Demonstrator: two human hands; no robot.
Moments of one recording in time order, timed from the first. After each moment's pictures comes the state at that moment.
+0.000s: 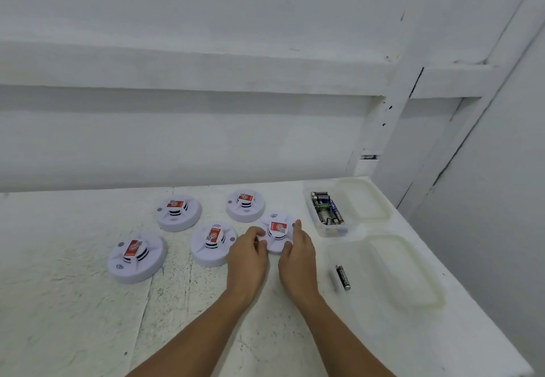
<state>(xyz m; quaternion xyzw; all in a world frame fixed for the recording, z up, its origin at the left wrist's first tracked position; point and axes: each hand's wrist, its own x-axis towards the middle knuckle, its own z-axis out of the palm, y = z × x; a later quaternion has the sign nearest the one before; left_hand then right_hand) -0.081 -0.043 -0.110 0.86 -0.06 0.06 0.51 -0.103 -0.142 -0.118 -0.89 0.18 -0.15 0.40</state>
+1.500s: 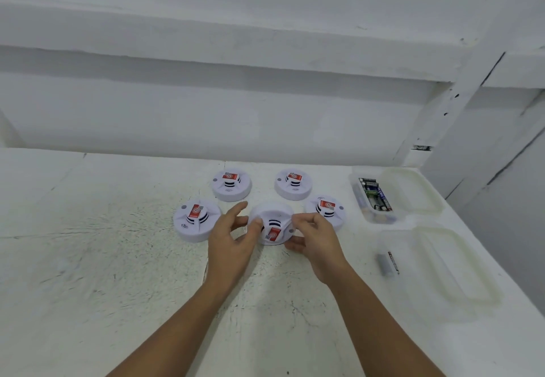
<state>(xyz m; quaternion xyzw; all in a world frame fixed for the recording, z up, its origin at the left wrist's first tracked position) -0.112 0.078 -0.091 0.77 0.01 0.11 0.63 -0.112 -0.078 -0.074 -0.65 0.20 0.02 0.73</state>
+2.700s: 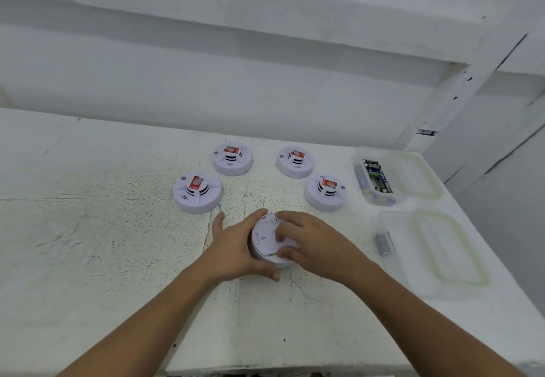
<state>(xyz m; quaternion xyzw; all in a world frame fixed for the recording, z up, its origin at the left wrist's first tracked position) -0.133 0.102 -0.104 0.89 -0.20 -0.12 0.40 -0.151 -0.087 -0.057 -0.96 -0.25 0.03 0.15</state>
